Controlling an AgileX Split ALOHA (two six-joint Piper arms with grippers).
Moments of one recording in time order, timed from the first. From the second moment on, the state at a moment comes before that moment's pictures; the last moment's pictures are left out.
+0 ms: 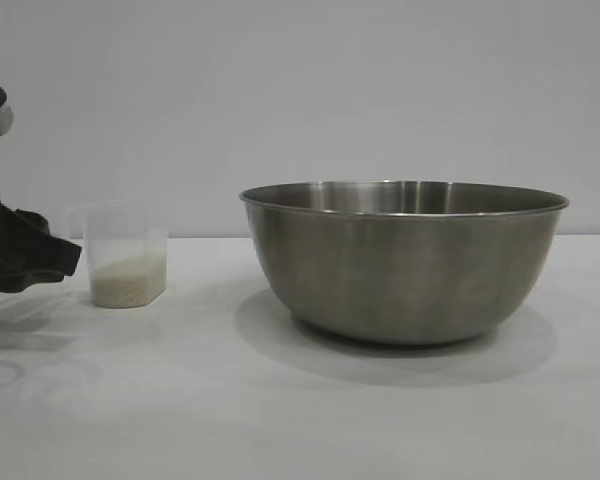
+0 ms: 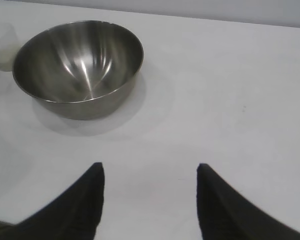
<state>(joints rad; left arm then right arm) -0.32 2.10 -0.51 -0.19 -1.14 0.12 0.18 -0.02 -0.49 0.12 1.14 -0.11</state>
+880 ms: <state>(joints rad) -0.32 2.15 -0.62 -0.19 -1.14 0.11 0.18 -0.02 -0.49 0.12 1.14 -0.11</state>
